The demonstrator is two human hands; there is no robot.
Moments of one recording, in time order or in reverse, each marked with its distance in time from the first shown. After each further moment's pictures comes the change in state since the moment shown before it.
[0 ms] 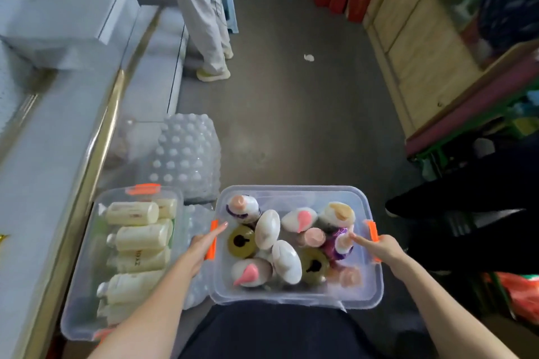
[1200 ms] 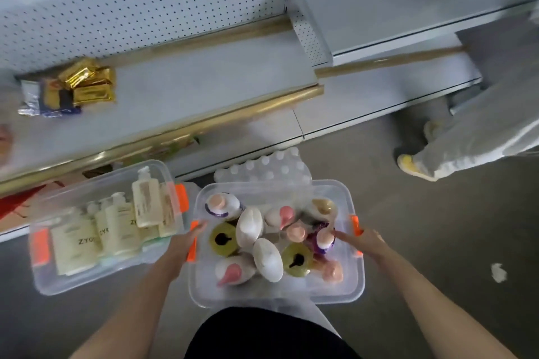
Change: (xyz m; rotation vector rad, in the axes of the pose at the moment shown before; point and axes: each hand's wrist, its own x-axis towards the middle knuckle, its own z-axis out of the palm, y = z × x) left_hand 0.149 0.227 -0.051 -1.104 0.595 -0.344; right_hand 0.221 -0.698 0.212 -1.237 -0.504 -0.598
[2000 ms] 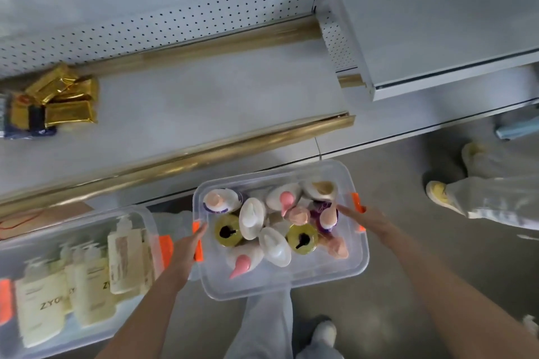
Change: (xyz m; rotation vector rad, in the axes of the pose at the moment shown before) left_hand 0.118 0.107 0.049 -0.022 0.050 -0.036; right_hand 0.179 -0.172 -0.054 -0.019 -0.072 -0.032
